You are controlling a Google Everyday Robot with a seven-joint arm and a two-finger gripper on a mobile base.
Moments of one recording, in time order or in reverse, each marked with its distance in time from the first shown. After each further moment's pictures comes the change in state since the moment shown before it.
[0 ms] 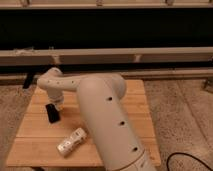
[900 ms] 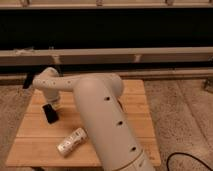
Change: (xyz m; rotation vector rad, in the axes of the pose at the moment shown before) arm -0.024 -0.012 -0.008 0.039 -0.010 -0.083
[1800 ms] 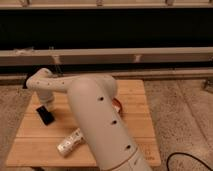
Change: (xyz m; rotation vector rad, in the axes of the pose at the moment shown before) arm -0.037 -0.010 0.004 0.002 -0.043 -0.107
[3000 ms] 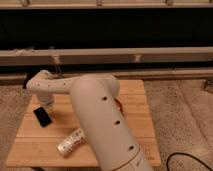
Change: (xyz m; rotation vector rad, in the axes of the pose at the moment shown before) arm -0.005 0.011 0.001 0.007 -0.005 -0.017
